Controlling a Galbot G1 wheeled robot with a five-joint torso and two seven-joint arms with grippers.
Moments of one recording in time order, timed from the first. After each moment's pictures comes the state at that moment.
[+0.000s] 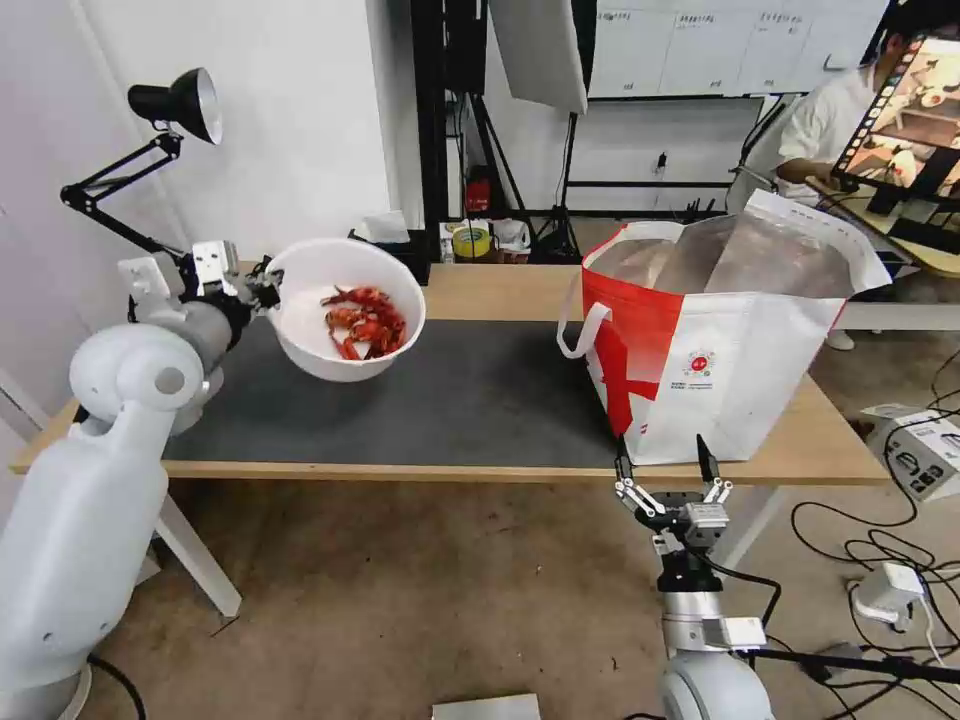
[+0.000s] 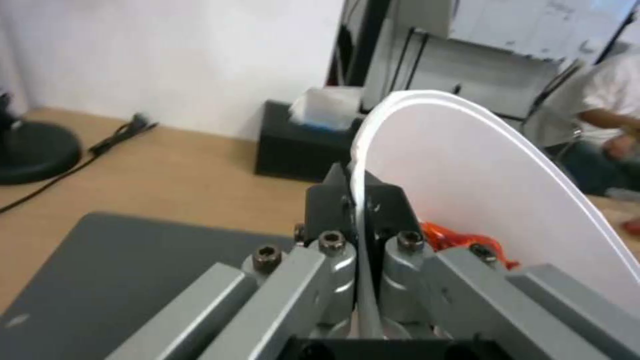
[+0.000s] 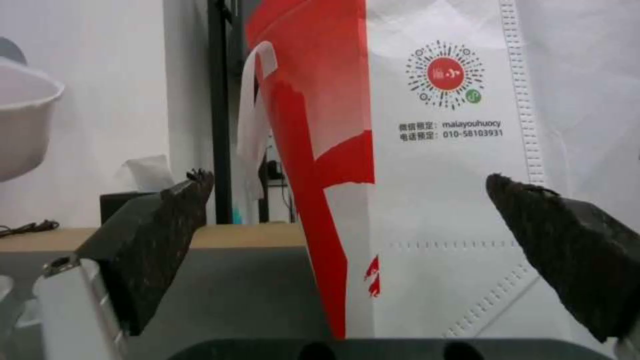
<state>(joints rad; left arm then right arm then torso) 0.62 -0.94 -0.43 -1.90 -1.09 0.70 -0.42 -1.53 1.34 0.41 1.92 0.13 0.54 0.16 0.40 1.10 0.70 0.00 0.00</state>
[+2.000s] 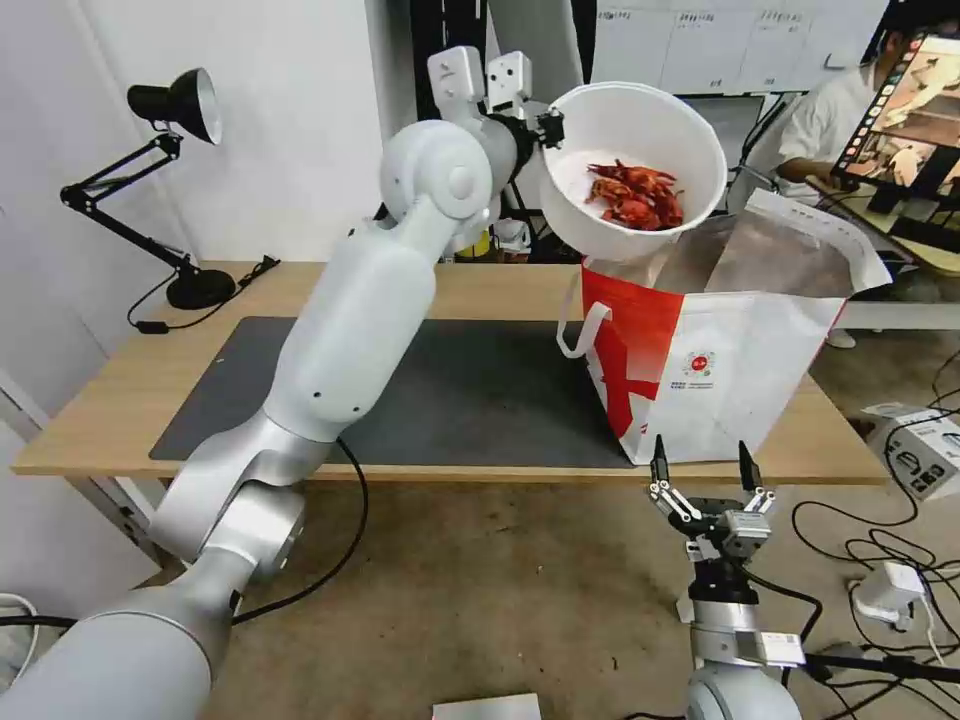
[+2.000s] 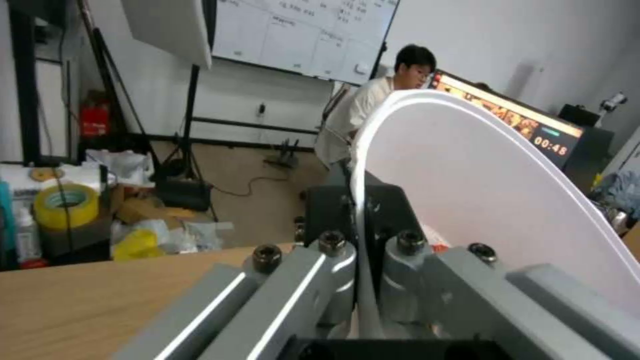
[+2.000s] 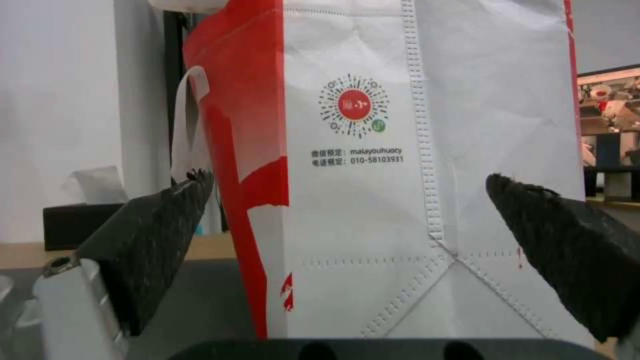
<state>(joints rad) 0.00 -1.49 0.05 -1.48 -1.11 0.62 -0.48 -1.59 1.37 0.50 1.96 0.14 0.54 0.16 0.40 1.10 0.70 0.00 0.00</state>
